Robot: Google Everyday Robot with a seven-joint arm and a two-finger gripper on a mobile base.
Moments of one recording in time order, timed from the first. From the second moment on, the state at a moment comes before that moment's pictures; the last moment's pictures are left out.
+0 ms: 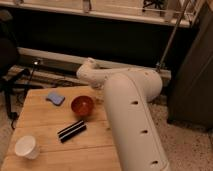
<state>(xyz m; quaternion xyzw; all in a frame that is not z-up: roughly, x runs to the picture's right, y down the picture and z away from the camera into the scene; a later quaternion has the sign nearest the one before) -0.033 -0.009 0.964 -0.20 0.10 -0.03 0.97</state>
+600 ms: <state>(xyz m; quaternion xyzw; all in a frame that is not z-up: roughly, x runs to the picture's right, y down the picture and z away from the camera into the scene) -0.010 -0.025 0.931 -0.18 0.11 -0.01 0.98</state>
